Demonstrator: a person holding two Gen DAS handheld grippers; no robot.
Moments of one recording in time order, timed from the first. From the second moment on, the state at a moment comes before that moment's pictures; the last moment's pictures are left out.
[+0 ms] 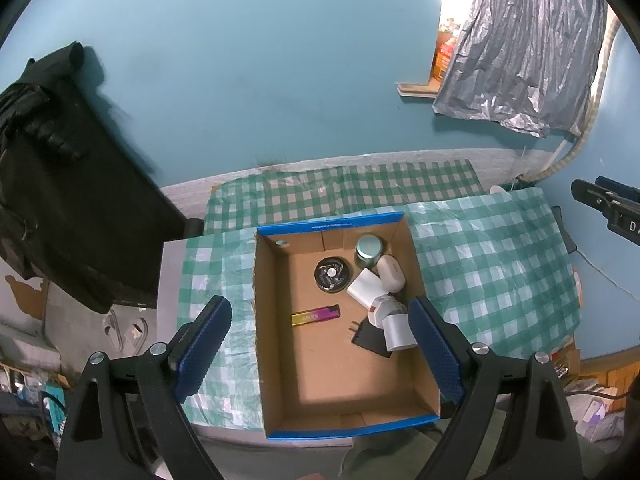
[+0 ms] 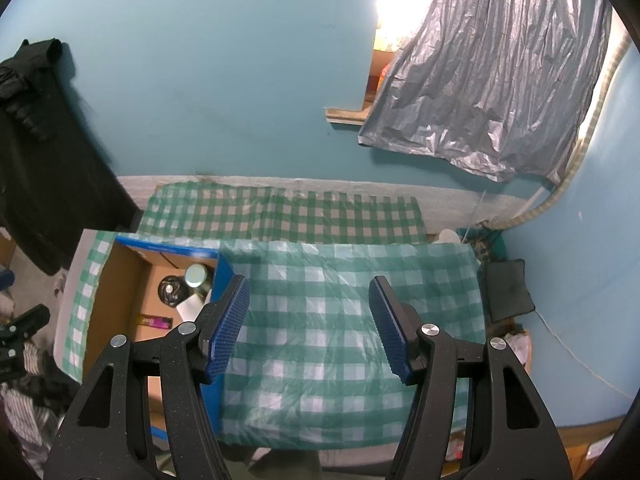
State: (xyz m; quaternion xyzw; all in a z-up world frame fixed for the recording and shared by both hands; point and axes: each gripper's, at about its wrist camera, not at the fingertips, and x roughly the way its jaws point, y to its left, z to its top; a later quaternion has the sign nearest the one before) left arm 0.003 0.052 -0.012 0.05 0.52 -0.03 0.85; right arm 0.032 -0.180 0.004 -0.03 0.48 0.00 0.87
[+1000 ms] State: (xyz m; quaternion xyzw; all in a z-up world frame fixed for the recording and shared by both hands) left arm 0.004 0.050 -0.016 0.06 0.53 -0.03 0.85; right arm 0.028 -0.185 0.000 -0.03 0.49 0.00 0.87
